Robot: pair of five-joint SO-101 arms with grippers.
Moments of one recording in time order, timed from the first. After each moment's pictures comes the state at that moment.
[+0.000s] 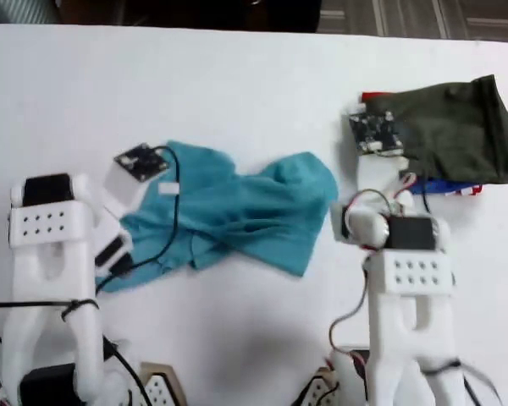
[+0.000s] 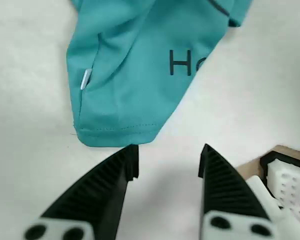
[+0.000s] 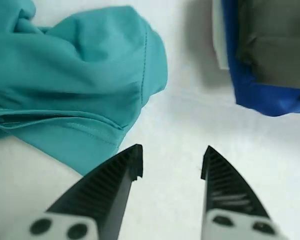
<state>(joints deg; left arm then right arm) -18.5 -26.4 33.3 90.5 -48.1 -4.5 -37.3 39.2 70.4 11.4</state>
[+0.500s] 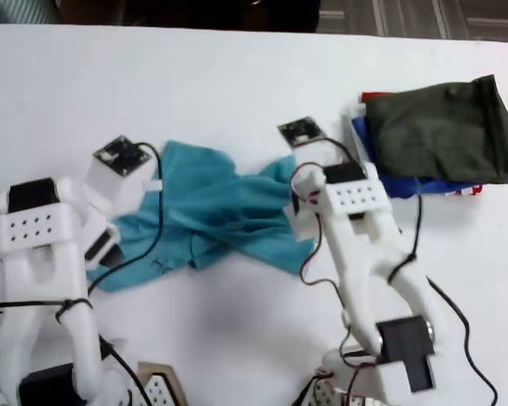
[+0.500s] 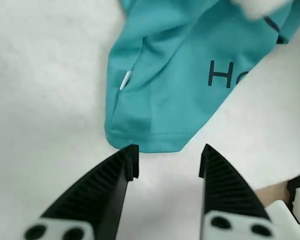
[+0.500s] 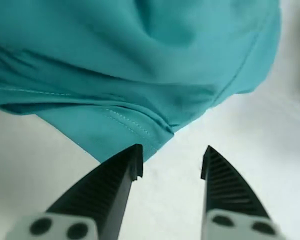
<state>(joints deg) -22.4 -26.4 34.3 84.3 -48.1 -14.9 -6.7 28.0 71.2 14.5</state>
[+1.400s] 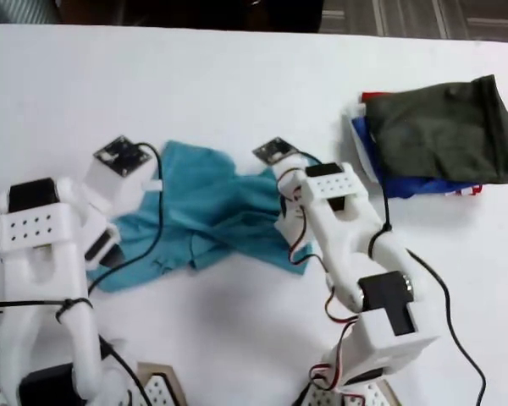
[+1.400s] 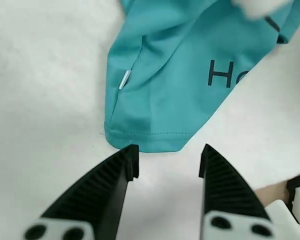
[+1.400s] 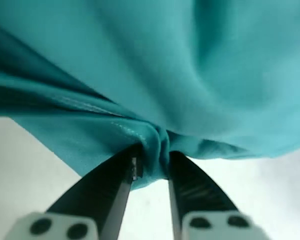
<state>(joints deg) -22.4 -26.4 34.3 84.3 -48.1 -15.8 7.9 26.5 64.4 25.2</state>
